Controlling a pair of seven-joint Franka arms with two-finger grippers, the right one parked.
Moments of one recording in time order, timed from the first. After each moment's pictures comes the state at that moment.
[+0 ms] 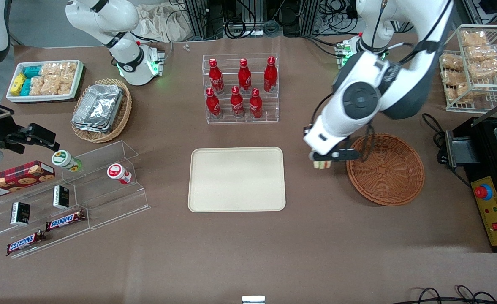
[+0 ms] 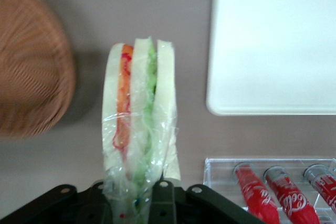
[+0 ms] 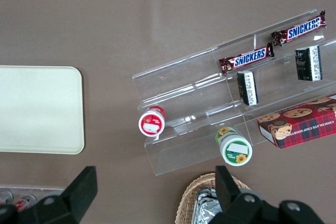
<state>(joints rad) -0.21 0.31 -0.38 -1.67 0.01 1.81 -0.53</state>
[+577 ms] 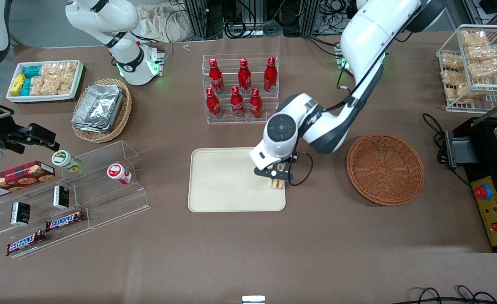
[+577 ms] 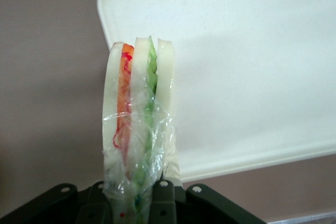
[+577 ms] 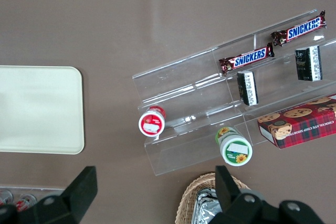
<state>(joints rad) -0.37 0.67 -0.38 -1.54 0.18 2.07 -0.58</state>
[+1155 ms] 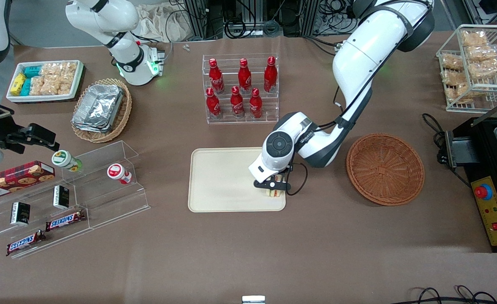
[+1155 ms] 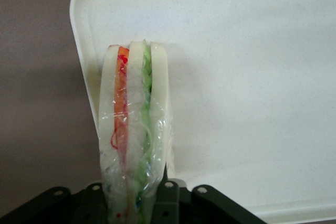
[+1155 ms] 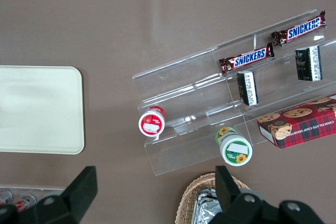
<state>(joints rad) -0.37 0.78 -0.38 -1.51 0.22 2.16 -0.69</state>
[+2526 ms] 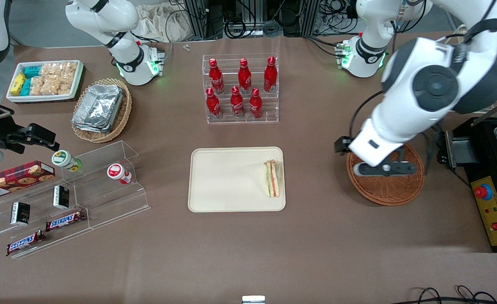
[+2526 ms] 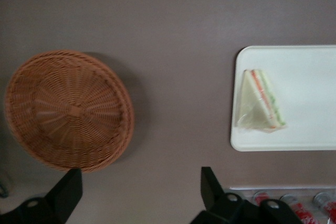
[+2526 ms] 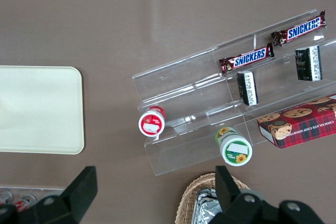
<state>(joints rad) -0.01 0.27 -0.38 -1.45 0.06 1.60 -0.36</state>
